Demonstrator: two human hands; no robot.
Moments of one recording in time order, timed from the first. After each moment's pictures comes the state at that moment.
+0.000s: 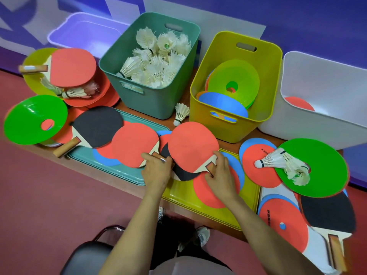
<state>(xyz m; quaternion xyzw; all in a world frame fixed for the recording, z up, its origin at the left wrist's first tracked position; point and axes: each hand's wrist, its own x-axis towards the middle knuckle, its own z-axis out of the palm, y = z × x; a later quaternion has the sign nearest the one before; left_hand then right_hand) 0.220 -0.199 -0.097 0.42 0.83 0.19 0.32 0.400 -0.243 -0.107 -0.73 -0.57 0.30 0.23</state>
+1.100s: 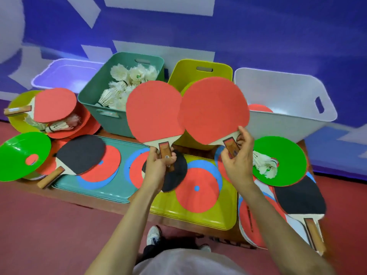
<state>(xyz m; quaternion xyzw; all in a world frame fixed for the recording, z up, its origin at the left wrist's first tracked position) 0.272 -0.207 -0.010 0.34 0.52 0.47 0.63 0.471 -0.248 -0.010 -0.66 -0.52 0.07 0.54</state>
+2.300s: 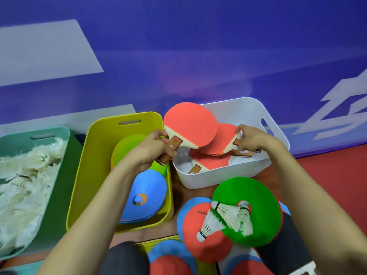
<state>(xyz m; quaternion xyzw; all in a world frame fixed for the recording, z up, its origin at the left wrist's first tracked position) 0.512 0.023 0.072 0.59 0.47 0.10 0.65 0.787 -0.093 0.024 -0.85 -0.41 0.32 0.07</state>
